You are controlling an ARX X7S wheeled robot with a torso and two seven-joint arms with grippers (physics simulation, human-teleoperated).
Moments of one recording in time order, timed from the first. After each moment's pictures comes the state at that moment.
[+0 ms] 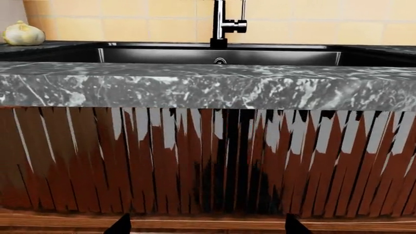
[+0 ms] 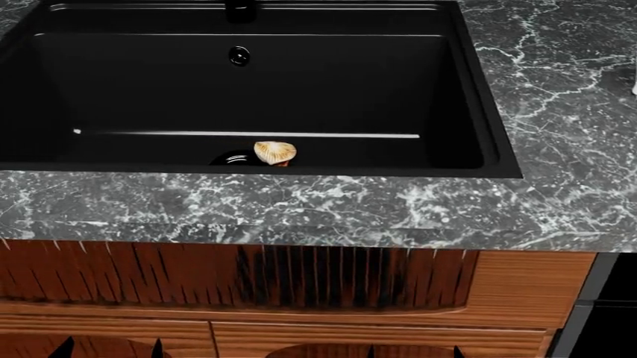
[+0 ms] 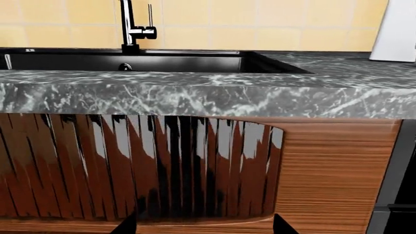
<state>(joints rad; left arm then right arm) -0.01 -0.07 0.10 0.00 -0.09 -0.02 -0.10 0.00 0.08 -0.10 -0.01 0.07 -0.01 0.08</state>
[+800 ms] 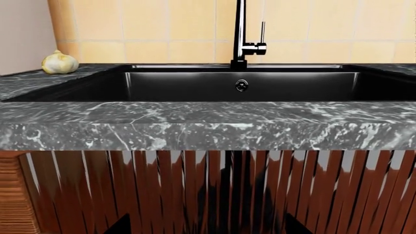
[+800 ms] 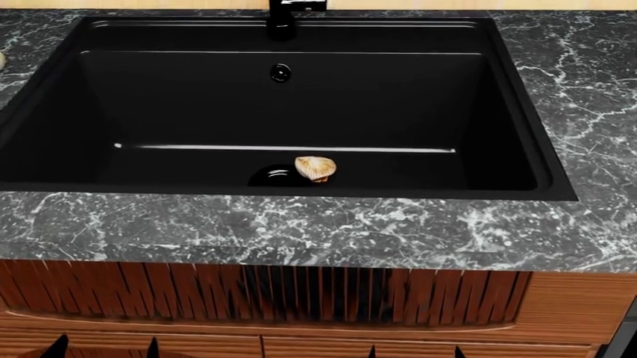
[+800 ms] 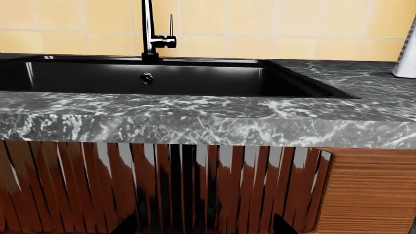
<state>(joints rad) 0.00 -0.12 0.14 0.00 -0.12 0.04 -0.14 0.01 0.12 -0.15 0.00 0.10 -0.01 0.14</state>
